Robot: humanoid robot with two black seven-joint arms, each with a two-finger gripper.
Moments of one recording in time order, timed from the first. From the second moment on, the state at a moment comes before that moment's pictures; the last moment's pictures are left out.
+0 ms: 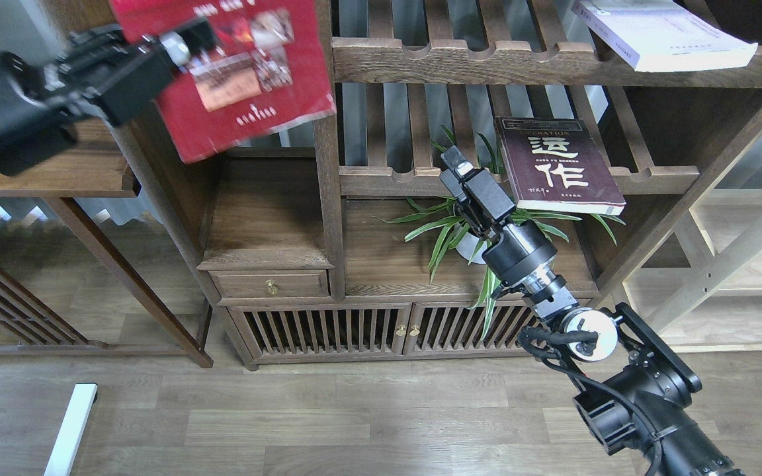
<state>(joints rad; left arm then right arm) -0.52 0.69 -1.34 -1.70 0.11 -0.49 0.35 0.28 -0.08 1.15 1.15 0.06 0.58 -0.09</state>
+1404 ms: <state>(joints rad) -0.61 0.45 -1.43 -1.68 0.70 0.19 0.38 0.26 -0.08 1.12 1.16 0.02 0.58 -0.09</state>
